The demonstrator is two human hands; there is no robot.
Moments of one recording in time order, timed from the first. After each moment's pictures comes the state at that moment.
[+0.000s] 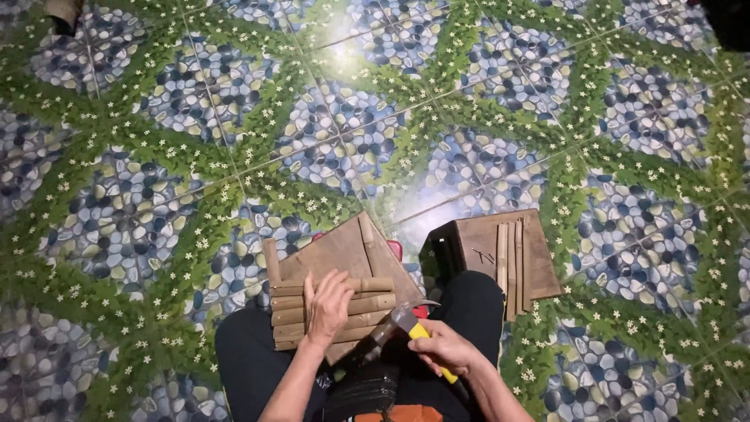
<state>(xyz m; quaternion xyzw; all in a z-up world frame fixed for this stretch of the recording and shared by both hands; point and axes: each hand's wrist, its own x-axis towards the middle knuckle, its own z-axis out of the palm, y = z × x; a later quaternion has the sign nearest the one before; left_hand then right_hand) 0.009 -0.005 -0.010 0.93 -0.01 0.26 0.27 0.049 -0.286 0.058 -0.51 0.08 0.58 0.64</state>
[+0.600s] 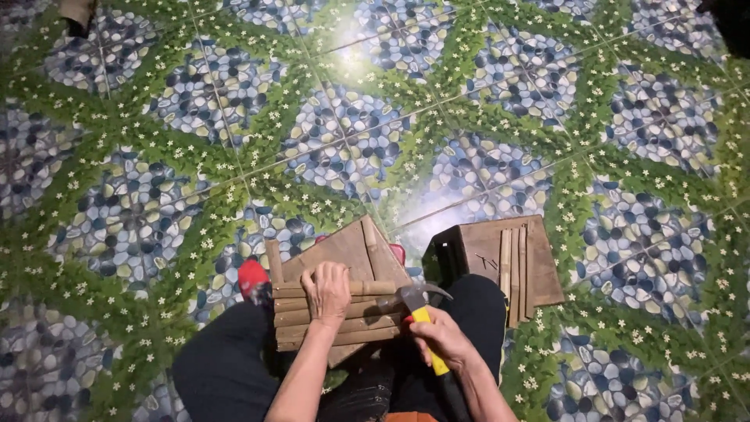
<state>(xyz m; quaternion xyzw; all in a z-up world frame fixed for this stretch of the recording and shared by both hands) 0.042 -0.004 -0.012 0.96 0.08 0.27 0.08 0.060 -0.264 0.067 -0.50 0.12 0.46 0.72</state>
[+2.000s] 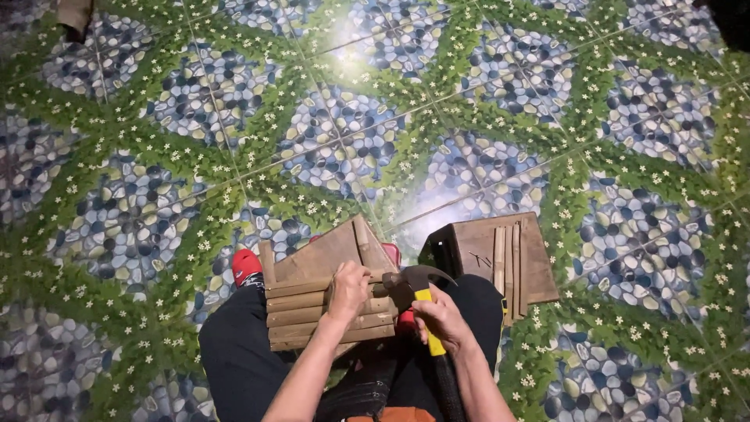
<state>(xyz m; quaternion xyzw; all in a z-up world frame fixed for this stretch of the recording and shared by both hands) 0.066 -0.040 -0.055 0.91 0.03 0.14 0.38 0.086 -0.274 0.068 -0.47 0.11 0.41 0.77</state>
